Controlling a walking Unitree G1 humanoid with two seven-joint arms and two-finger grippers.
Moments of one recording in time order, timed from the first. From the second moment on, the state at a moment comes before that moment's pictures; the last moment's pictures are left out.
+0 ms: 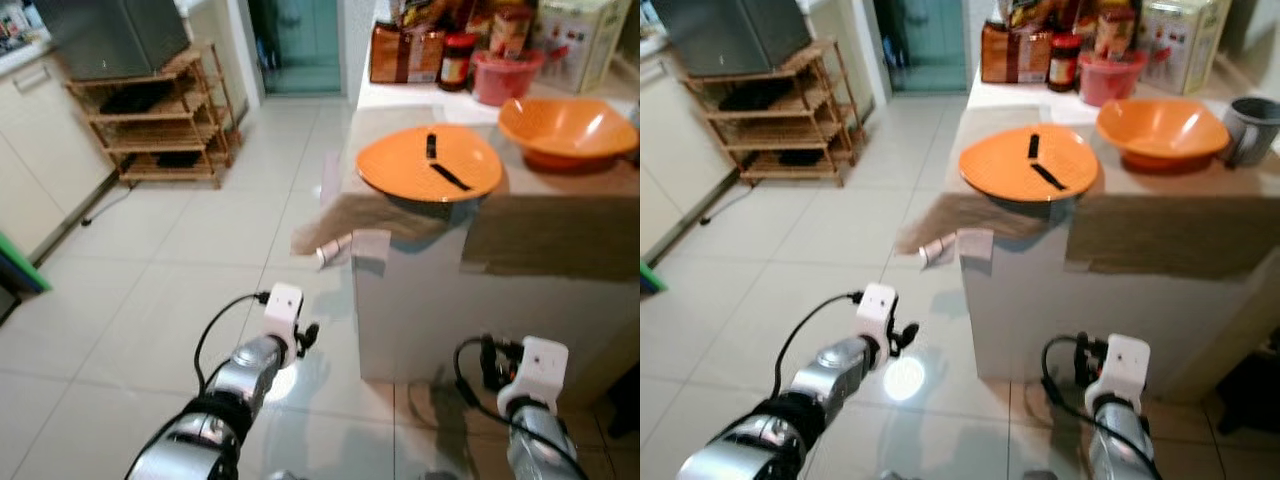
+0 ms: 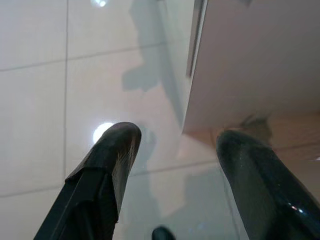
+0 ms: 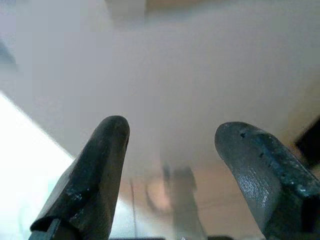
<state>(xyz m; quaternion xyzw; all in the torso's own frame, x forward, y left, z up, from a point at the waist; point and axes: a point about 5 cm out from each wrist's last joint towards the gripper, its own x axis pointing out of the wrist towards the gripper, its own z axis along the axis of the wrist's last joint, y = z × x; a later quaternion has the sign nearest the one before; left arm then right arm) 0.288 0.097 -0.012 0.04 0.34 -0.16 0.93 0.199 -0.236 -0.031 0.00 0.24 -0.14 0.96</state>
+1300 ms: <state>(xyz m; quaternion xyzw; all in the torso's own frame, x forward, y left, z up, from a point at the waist) 0.212 0.123 -0.073 0.10 0.52 -0.14 0.84 0.155 -0.211 -0.089 -0.02 0.43 -0.07 0.90</state>
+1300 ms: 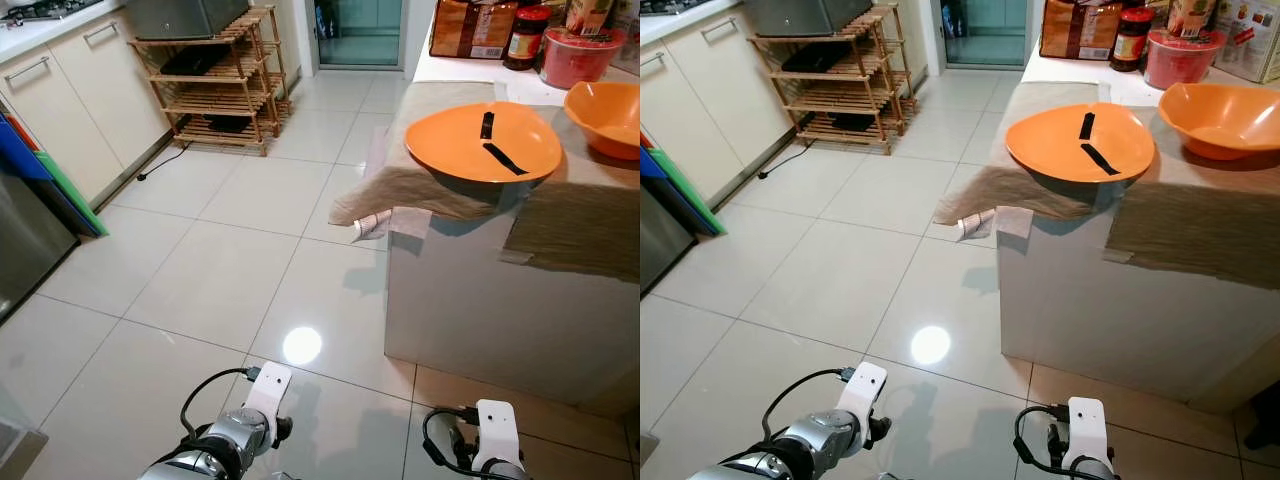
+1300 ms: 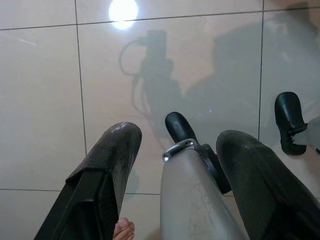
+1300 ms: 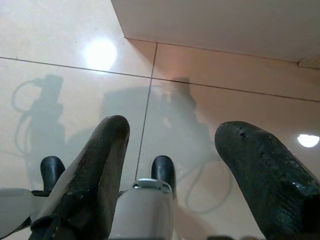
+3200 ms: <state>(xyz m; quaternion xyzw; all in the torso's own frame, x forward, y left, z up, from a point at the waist) 0.209 0.068 -0.069 0.05 0.49 -0.17 0.86 0.122 -0.257 -0.090 0.02 0.46 -0.11 0.88</state>
